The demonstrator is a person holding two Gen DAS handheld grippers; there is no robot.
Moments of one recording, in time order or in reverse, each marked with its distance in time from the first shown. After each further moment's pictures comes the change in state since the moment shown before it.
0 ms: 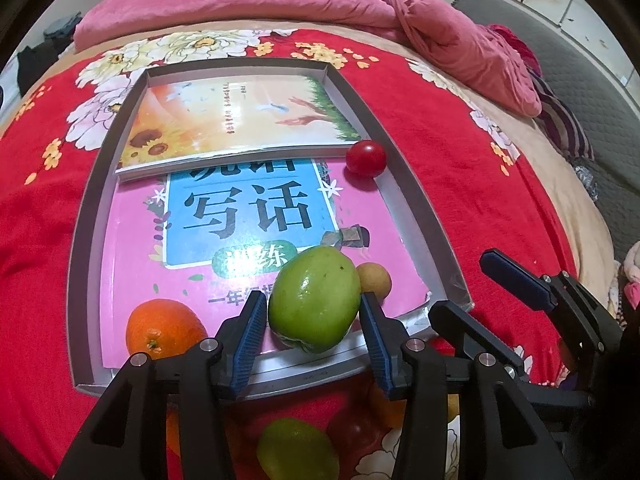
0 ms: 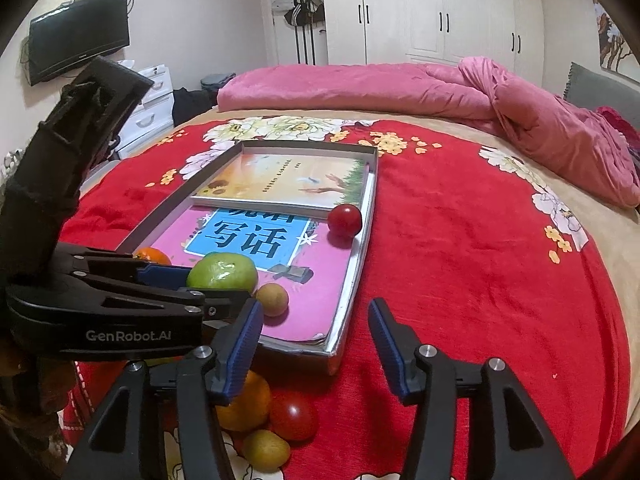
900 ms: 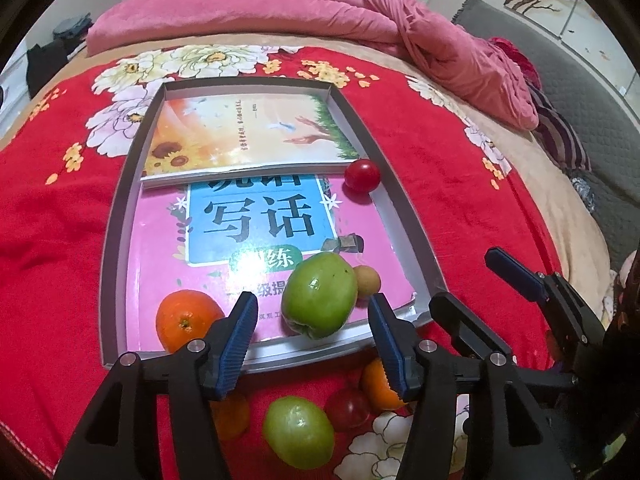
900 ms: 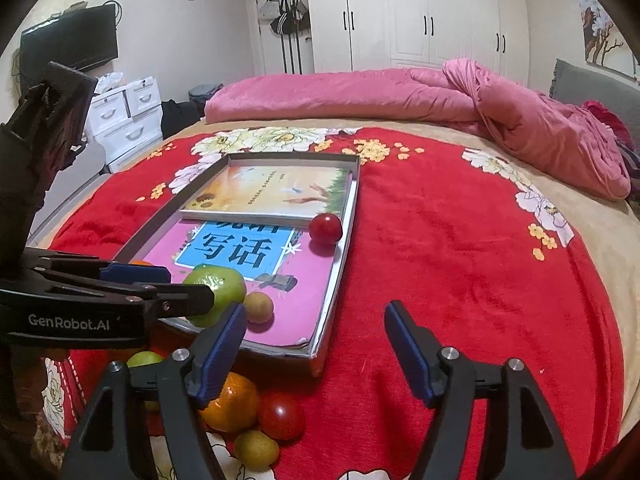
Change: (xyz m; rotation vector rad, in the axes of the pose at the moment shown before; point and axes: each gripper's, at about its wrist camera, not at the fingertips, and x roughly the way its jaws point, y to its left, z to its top) left arm -0.029 0.002 -0.003 -0.019 -0.038 -0.003; right arm -0.011 -0.007 0.001 0.034 -0.039 -0.032
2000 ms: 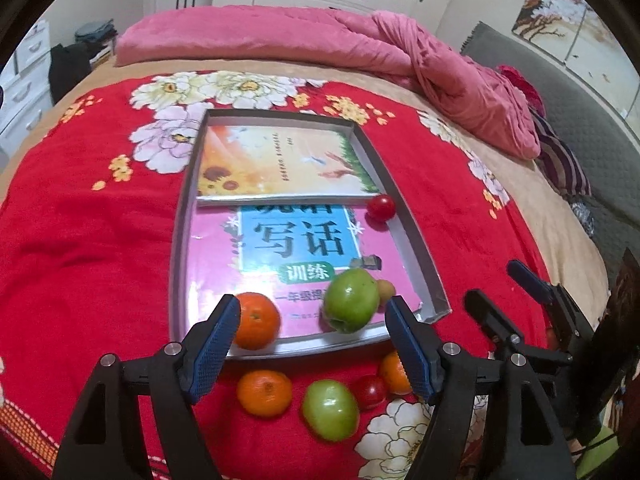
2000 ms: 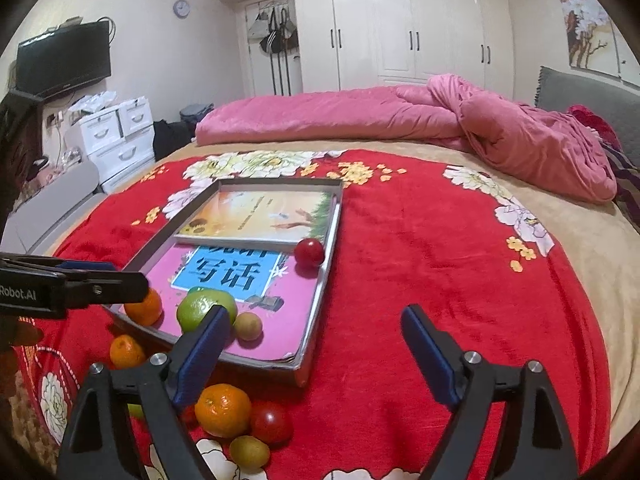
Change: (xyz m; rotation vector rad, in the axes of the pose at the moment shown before) left arm -0.049 0.029 -0.001 -0.053 -0.088 0.016; right arm -0.020 -0.010 0.005 0.033 -0.070 -0.035
